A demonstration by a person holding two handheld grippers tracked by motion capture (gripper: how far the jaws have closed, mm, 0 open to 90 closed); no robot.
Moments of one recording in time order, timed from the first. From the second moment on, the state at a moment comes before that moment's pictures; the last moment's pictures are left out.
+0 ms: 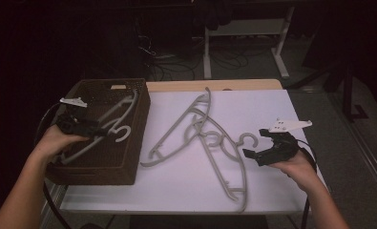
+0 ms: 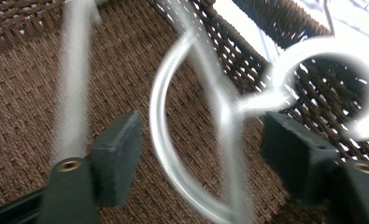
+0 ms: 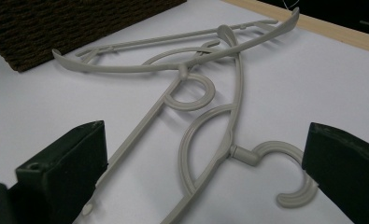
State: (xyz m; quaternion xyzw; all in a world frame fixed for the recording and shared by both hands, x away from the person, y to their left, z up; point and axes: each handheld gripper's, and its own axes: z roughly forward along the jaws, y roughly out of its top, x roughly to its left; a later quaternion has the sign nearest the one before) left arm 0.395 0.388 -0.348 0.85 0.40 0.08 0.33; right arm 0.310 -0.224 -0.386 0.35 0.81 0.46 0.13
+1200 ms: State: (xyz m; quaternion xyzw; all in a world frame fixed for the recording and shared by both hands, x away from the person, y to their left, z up) left arm 0.361 0.243 -0.294 0.84 0.29 0.11 0.44; right arm 0.307 -0.226 -0.398 0.35 0.81 0.46 0.13
